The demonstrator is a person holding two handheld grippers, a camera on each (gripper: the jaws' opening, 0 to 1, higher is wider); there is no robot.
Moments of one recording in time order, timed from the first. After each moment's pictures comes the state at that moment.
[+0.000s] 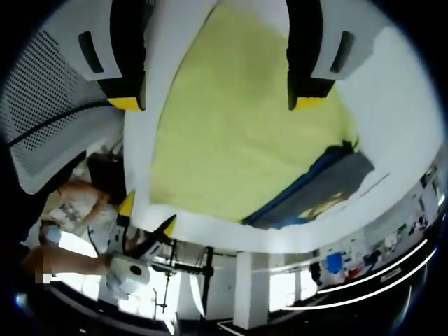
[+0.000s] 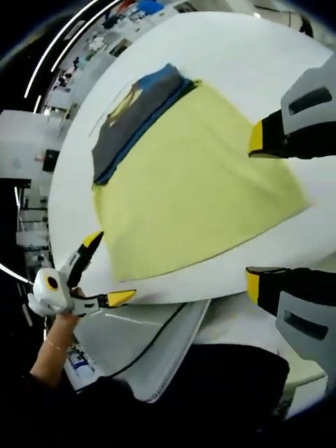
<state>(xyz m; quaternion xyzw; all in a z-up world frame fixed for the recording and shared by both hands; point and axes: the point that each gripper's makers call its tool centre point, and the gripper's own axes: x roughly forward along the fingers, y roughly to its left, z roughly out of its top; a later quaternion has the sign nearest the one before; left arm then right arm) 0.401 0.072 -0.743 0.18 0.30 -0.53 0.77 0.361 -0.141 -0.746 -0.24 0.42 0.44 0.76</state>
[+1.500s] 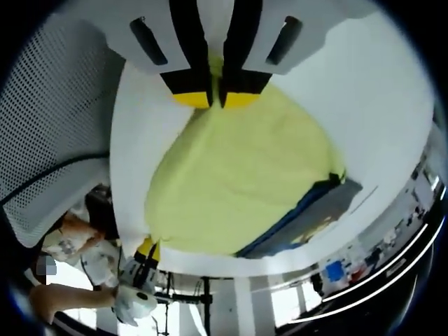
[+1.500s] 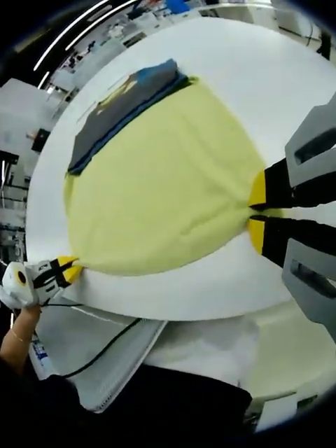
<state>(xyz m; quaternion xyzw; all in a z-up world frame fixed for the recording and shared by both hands) 0.403 0.114 -0.771 0.24 0.33 -0.49 0.77 0.373 -0.165 -0.775 -0.32 0.43 0.44 0.72</state>
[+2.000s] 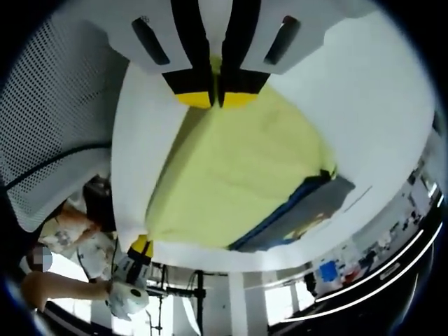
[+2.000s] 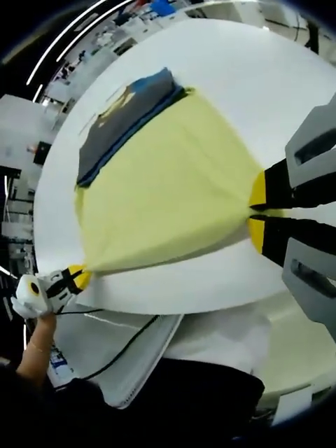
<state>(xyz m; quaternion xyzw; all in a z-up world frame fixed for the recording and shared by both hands) 0.403 0.118 -0.751 0.23 0.32 -0.49 0.78 0.370 -0.165 -0.749 -0.29 0.43 0.42 0.75</state>
